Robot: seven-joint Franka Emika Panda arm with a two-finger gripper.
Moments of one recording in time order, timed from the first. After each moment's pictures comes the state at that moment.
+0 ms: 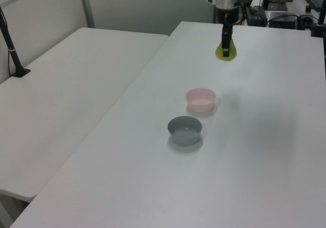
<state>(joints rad) 0.21 0.23 -0.27 -1.65 0.03 1.84 -0.25</state>
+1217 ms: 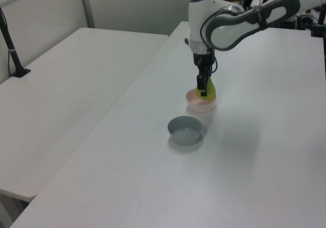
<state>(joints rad) 0.36 0.47 -0.26 -1.60 0.06 2.00 -0.02</state>
